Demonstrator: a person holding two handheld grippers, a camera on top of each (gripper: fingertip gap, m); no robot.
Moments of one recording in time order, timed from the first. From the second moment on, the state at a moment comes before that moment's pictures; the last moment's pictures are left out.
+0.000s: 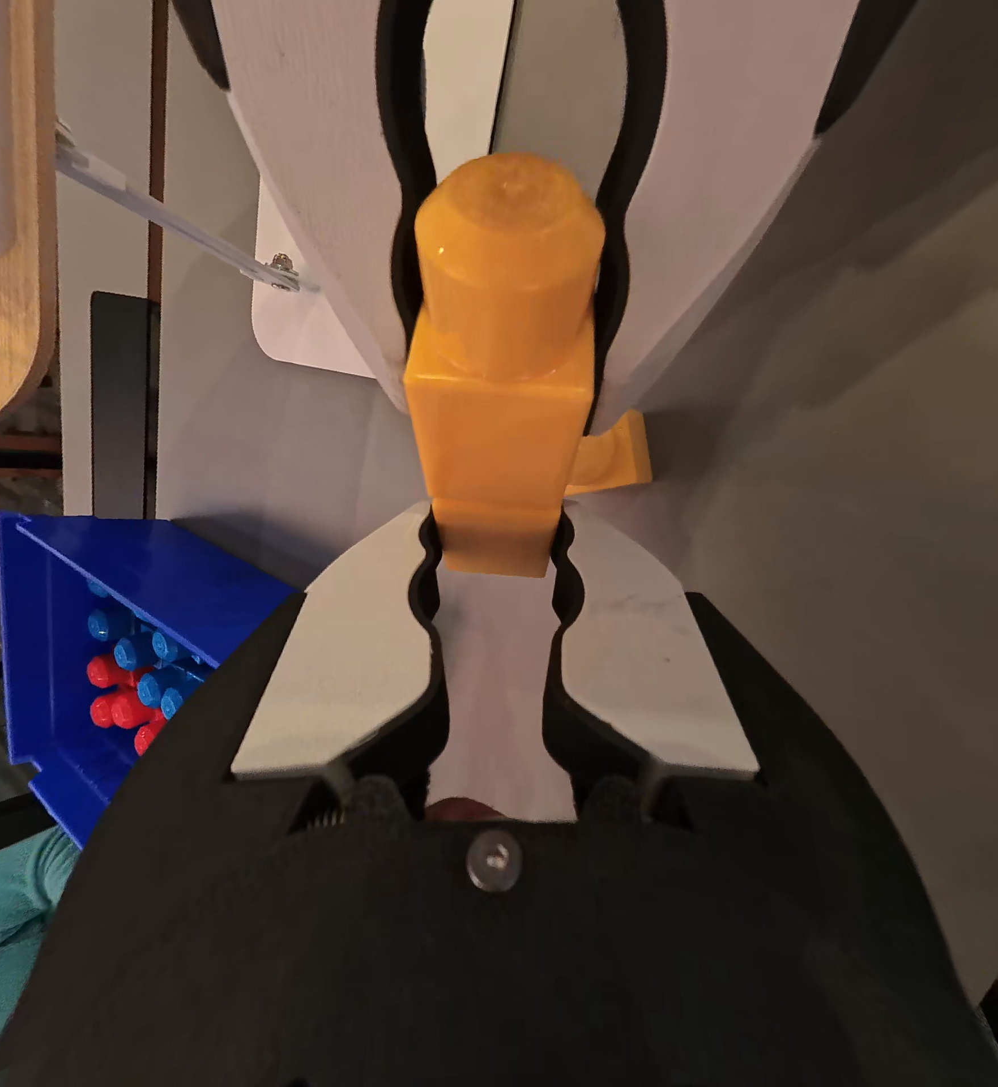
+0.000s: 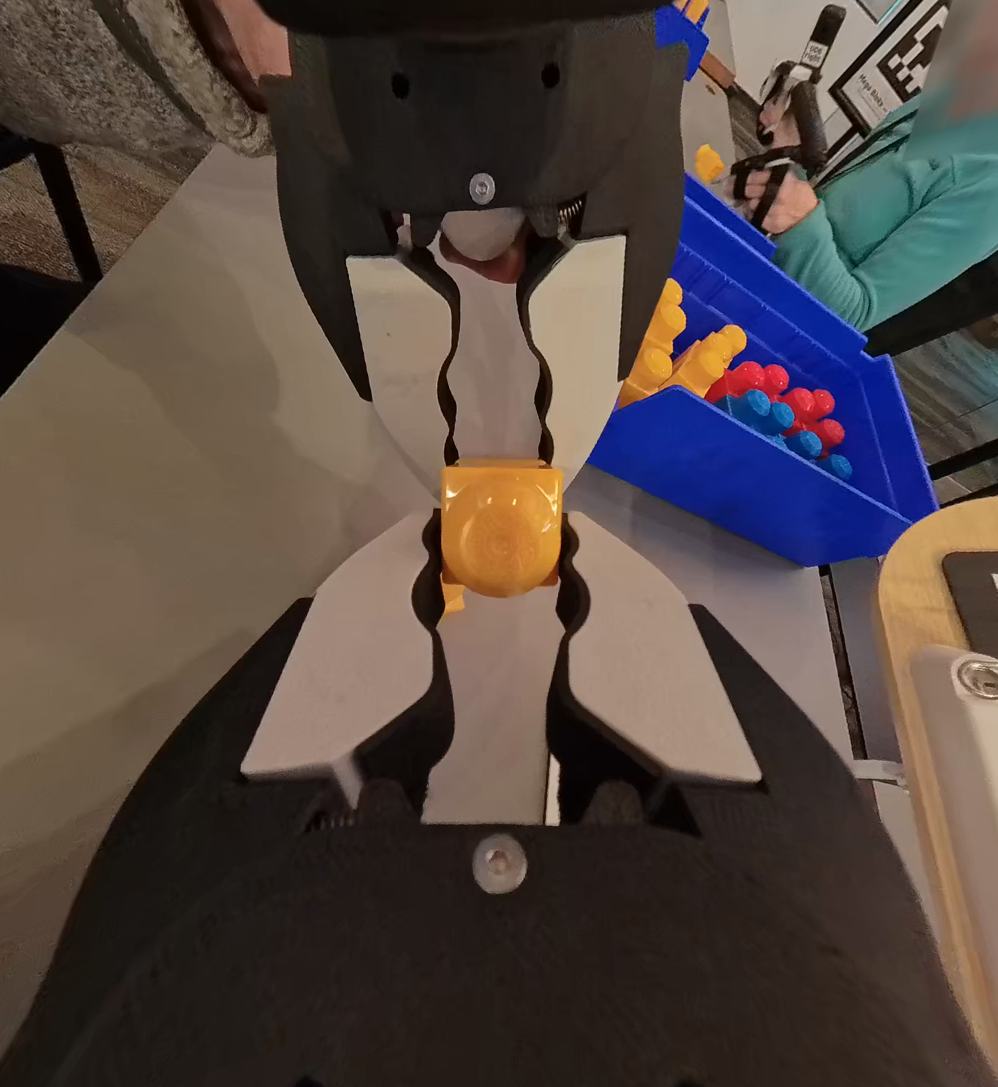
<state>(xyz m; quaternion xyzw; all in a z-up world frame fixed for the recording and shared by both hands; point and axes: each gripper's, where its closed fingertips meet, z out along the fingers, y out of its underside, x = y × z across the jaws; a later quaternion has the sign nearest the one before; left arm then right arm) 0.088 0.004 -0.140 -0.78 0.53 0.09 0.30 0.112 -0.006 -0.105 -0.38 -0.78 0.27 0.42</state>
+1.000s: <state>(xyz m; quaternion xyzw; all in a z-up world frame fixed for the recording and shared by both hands) 0.092 0.002 -0.123 -0.77 0.53 0.09 0.33 0.115 -0.002 -0.104 -0.38 -0.77 0.30 0.42</state>
